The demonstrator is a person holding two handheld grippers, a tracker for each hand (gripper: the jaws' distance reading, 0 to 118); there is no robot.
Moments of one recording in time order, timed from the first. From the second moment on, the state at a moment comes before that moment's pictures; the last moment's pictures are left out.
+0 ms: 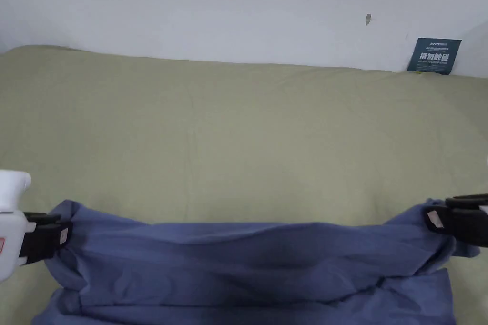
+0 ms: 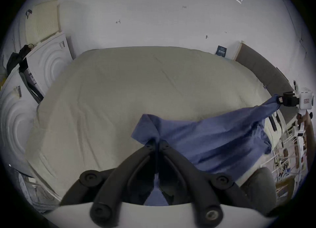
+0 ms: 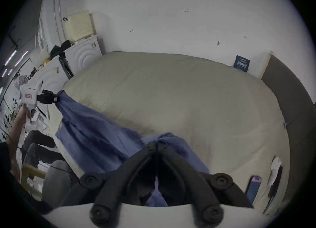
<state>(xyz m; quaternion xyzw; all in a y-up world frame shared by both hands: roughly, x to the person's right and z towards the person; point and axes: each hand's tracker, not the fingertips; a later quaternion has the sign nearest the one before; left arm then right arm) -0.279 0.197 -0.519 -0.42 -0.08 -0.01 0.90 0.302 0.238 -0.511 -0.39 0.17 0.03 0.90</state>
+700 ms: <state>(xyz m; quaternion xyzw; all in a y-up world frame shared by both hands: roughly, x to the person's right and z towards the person) -0.294 0.090 -0.414 -0.52 -0.06 0.05 0.85 0.328 0.112 -0.408 -0.53 0.05 -0.04 0.85</state>
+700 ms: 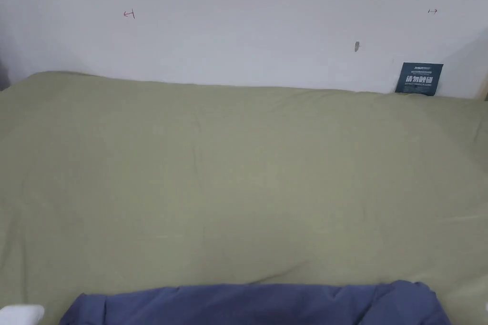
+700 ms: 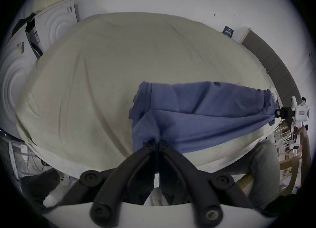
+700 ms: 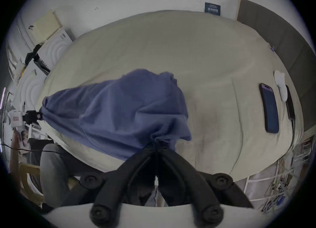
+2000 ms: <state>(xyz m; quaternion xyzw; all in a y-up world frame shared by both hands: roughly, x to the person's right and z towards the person) -0.151 0.175 -0.369 -0.33 -0.11 0.13 0.93 0.155 0.173 -0.319 -0.31 0.07 -0.02 0.95</state>
